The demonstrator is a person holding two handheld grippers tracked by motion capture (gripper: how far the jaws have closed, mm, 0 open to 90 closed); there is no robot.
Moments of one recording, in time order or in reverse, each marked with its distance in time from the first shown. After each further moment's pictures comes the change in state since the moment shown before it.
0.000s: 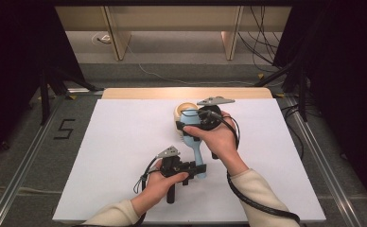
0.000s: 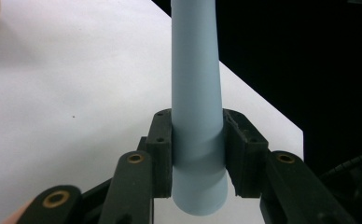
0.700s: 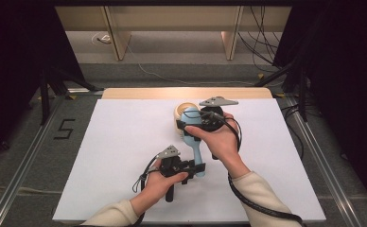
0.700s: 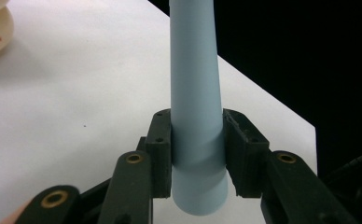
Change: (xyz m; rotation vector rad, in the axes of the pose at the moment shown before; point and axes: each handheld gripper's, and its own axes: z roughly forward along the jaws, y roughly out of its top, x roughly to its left) left arm -0.003 0.004 -0.003 -0.007 0.039 0.076; right arm 0.001 -0.001 -0.007 -0.060 0.014 0.002
